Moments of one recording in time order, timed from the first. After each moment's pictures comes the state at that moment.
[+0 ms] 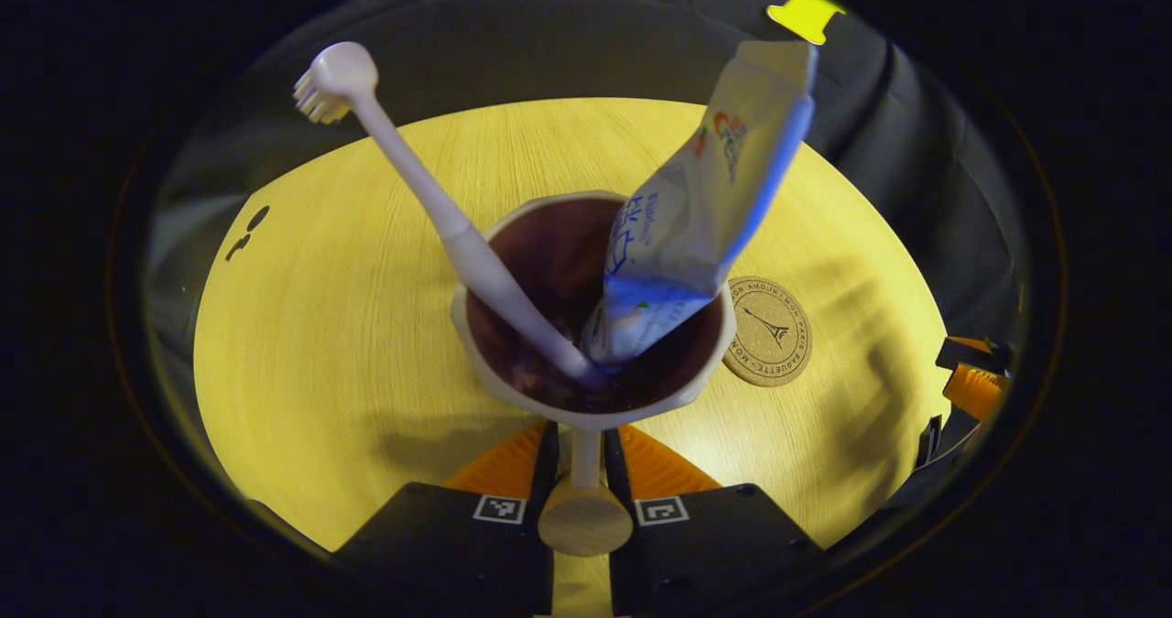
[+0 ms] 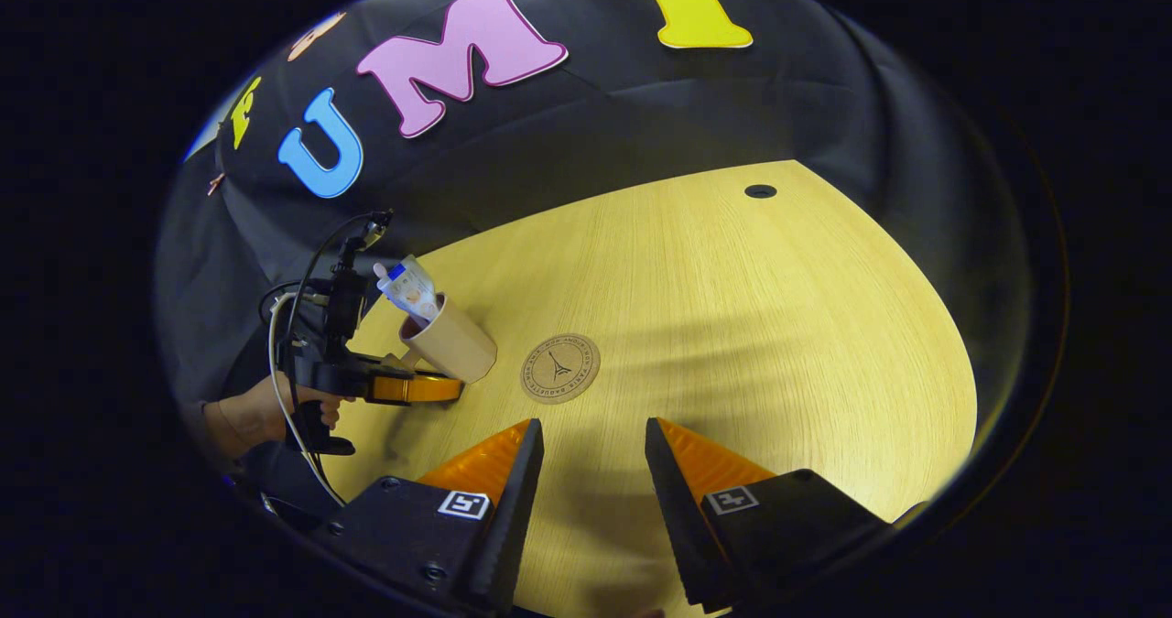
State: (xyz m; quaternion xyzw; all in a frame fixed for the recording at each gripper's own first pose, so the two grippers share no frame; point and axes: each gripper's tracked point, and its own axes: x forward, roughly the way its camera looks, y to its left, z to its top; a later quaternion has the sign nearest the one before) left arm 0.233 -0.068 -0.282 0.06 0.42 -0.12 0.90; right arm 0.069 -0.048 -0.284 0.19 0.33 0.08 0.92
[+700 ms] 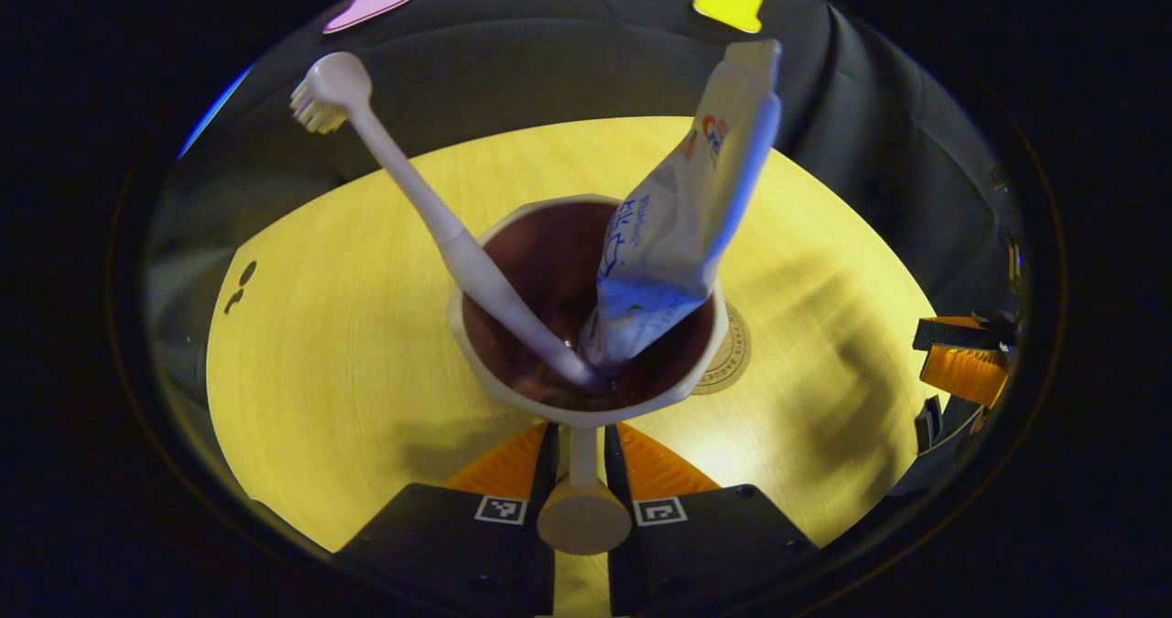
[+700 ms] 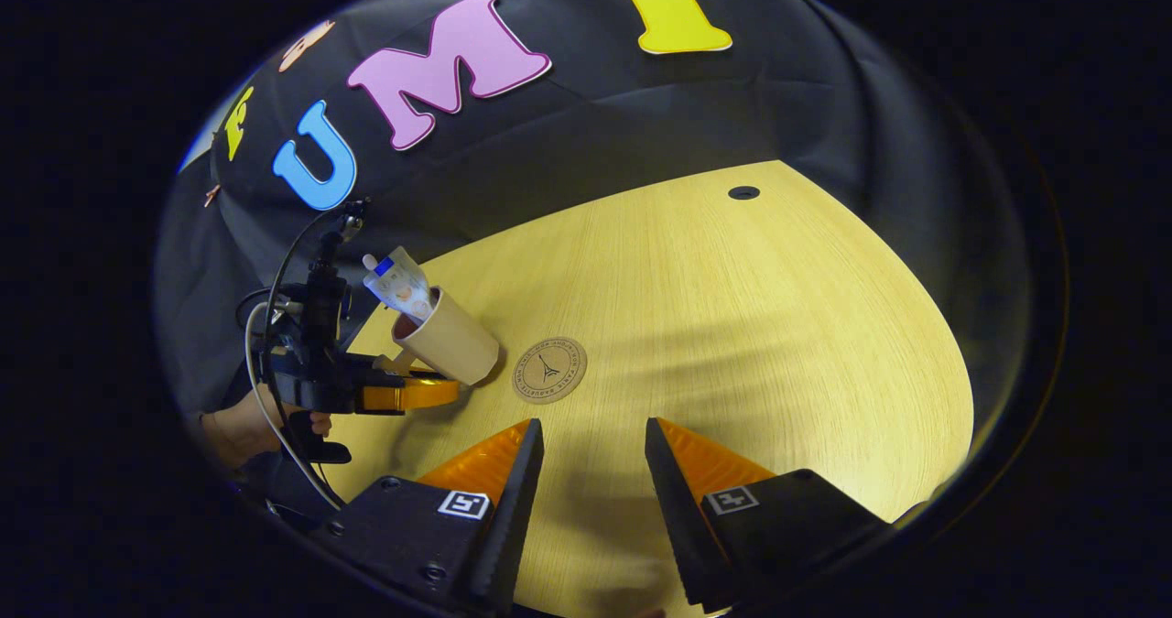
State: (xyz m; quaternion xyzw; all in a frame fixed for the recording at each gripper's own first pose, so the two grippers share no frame) left arm 0.220 -0.120 -0.260 0.12 0.38 -0.16 0.90; right arm 0.058 -0.064 -0.280 0.21 0.32 0.07 0.92
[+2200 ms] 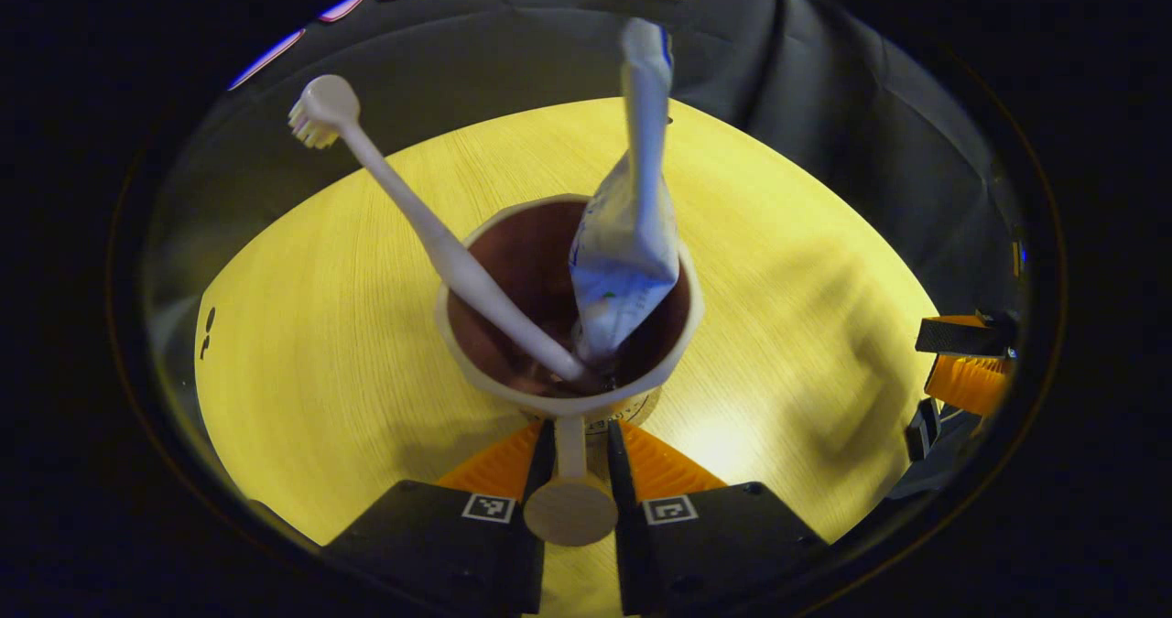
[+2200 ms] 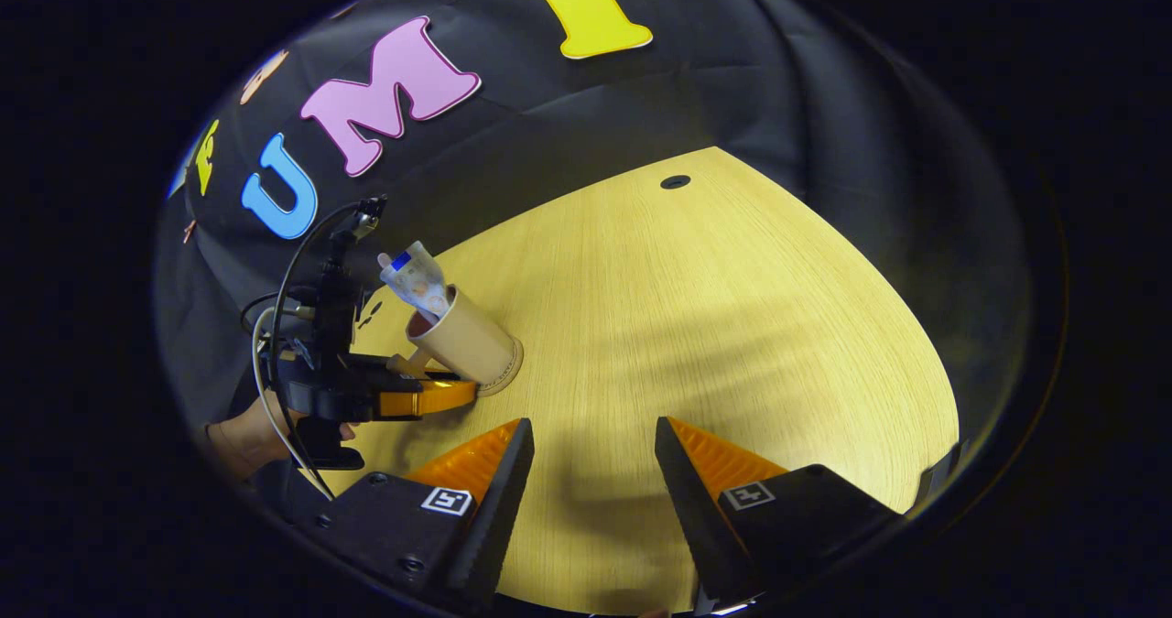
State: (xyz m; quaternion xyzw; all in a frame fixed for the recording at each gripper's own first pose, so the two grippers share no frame) left arm 0.219 -0.192 -0.268 0.16 0.39 -0.20 0.88; right arm 0.032 -0.128 -0.292 0.23 0.33 0.02 0.92
